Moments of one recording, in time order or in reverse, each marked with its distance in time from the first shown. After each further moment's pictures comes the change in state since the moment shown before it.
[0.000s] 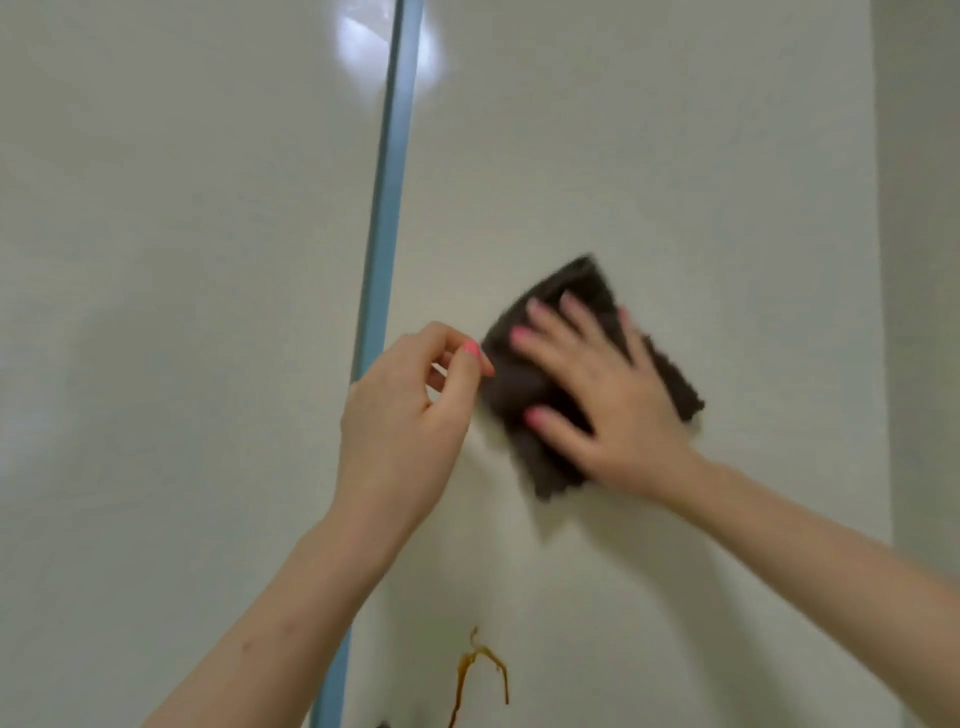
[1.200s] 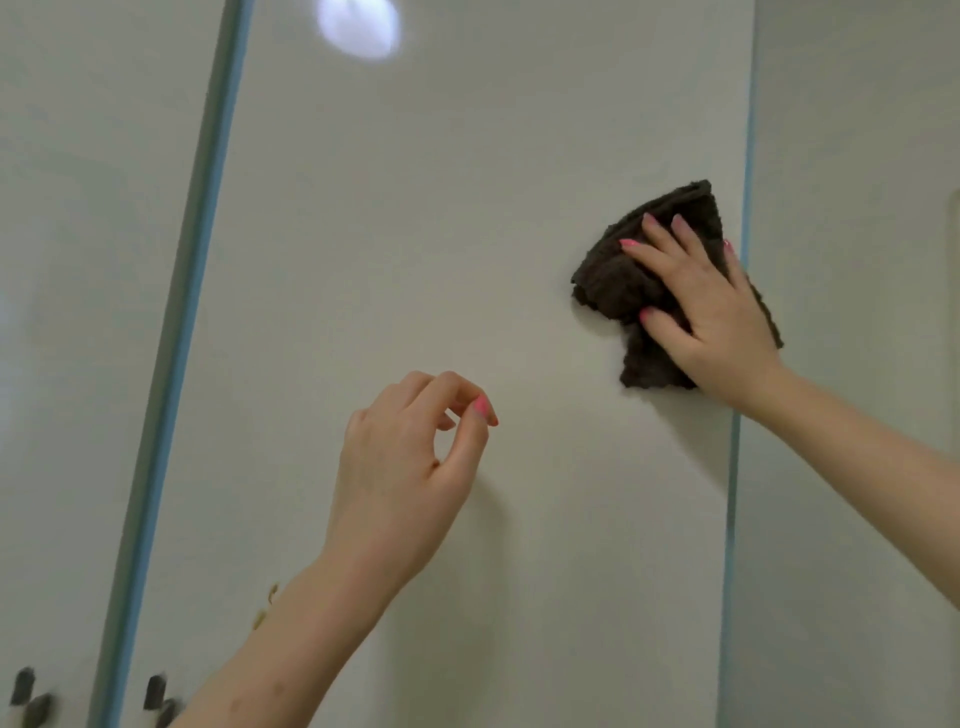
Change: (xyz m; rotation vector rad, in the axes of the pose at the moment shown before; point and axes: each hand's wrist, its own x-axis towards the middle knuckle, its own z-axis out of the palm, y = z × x) left_hand -0.061 0.045 0.125 0.173 -0.060 0.076; right_hand -0.072 0.185 -0.072 0.060 0.019 0.202
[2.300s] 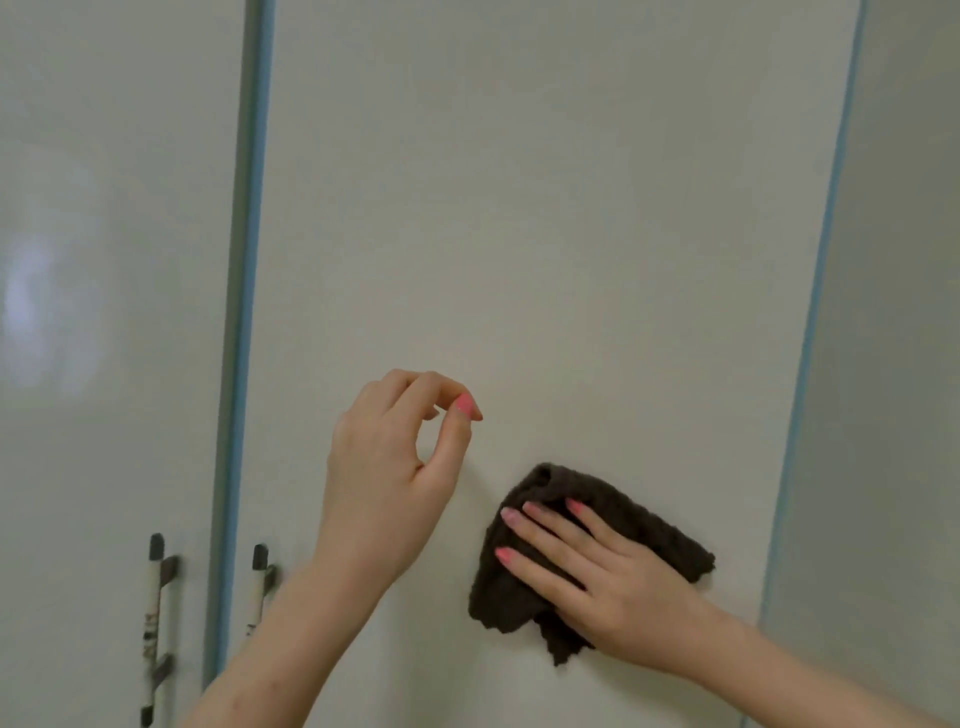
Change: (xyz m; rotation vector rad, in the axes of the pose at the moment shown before) left_hand -0.057 -0.034 -0.029 0.108 0.003 -0.054; right_hand -0.202 -0.138 0.097 -0.101 -0.212 -0.628
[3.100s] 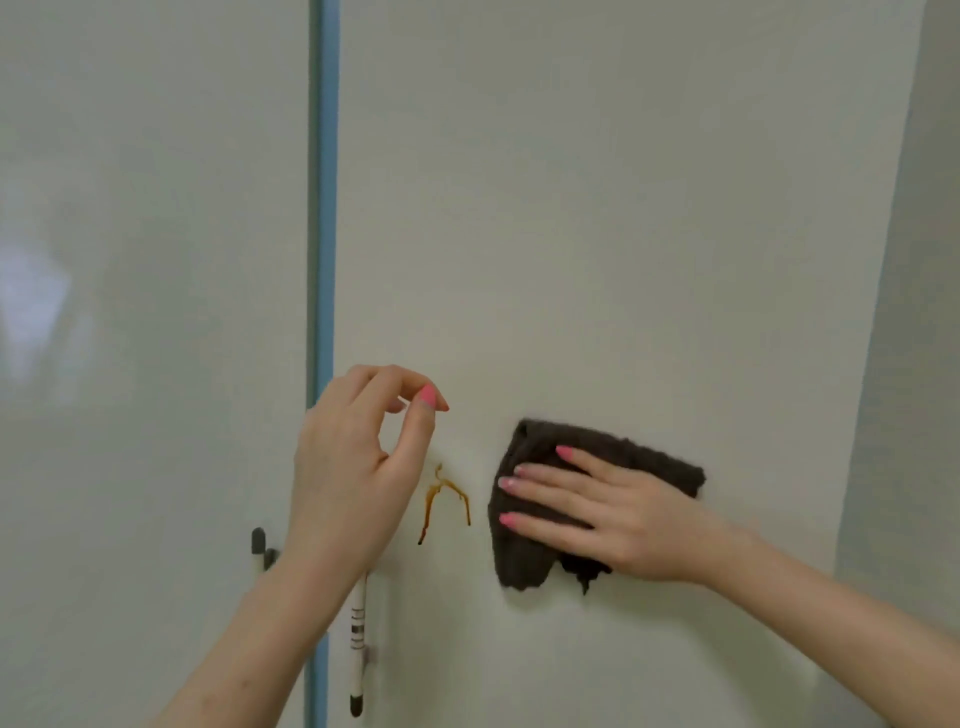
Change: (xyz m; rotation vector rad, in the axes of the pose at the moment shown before) left_hand -0.001 -0.056 -0.068 0.017 -0.036 -0.056; right_hand 0.071 0.000 -0.003 -0.024 0.023 -0.137
